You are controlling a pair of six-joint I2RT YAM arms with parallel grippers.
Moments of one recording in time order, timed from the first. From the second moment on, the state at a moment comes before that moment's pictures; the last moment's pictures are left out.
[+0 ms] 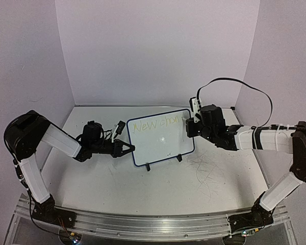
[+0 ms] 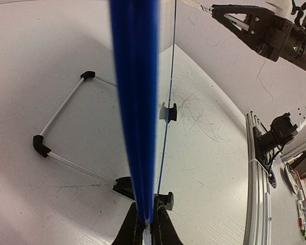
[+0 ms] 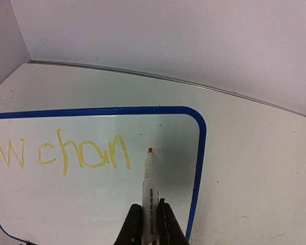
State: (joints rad) left arm -0.55 1.79 0.70 0.68 0.71 -0.32; right arm 0.70 1.55 0.96 0.16 0.33 0.16
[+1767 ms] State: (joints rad) left arm -0.55 1.79 0.70 0.68 0.71 -0.32; right arm 0.70 1.55 0.93 0.15 0.31 0.20
